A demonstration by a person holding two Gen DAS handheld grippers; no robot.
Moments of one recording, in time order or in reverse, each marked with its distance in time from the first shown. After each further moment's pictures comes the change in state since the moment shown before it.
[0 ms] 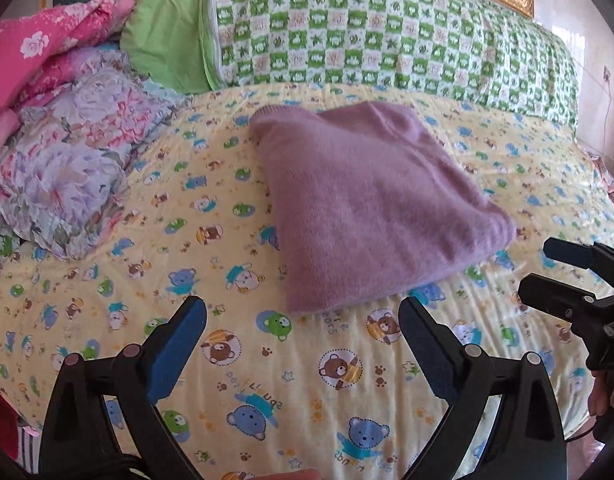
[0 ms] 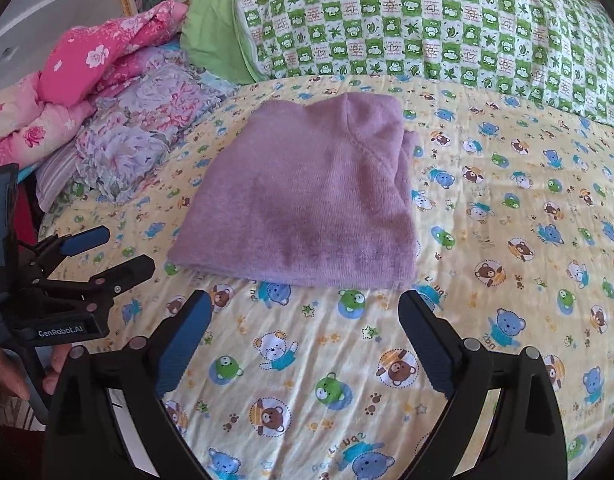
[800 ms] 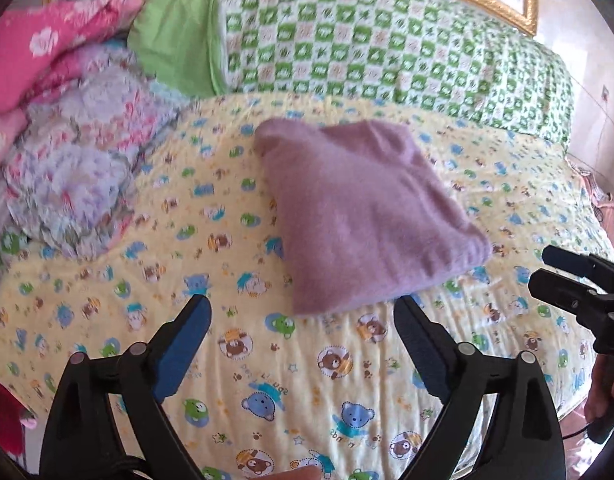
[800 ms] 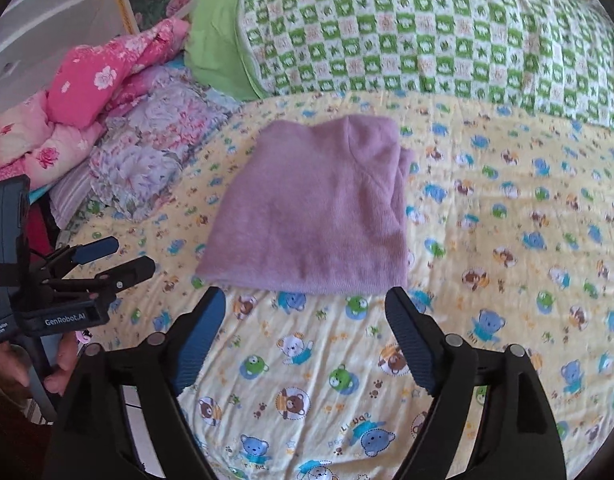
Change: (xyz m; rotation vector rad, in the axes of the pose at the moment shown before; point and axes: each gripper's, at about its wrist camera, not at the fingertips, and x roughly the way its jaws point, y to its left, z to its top) left arm -0.047 0.015 0.025 -0.032 0.000 -0.041; right arm -0.045 0.001 0.021 0.031 -0.017 0.036
